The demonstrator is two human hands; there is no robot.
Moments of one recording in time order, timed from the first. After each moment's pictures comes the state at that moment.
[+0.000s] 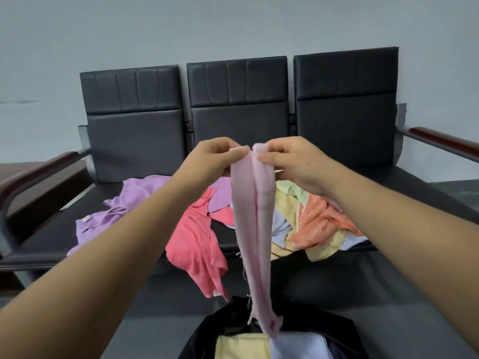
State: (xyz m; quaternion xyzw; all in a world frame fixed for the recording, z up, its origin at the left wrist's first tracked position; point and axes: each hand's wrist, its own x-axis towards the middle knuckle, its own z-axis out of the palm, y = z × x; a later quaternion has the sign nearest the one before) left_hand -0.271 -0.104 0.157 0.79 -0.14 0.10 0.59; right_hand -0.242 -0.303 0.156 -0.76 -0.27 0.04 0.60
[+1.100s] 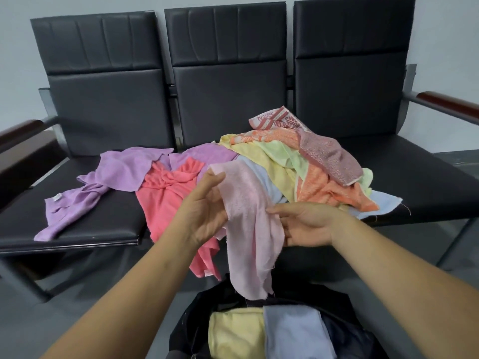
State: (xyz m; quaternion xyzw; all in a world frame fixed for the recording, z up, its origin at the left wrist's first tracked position) left_hand -0.251 -0.105 0.020 0.41 -0.01 -0.10 0.91; right_hand -0.215 -0.328 -0.006 -0.60 -0.01 0.41 0.69
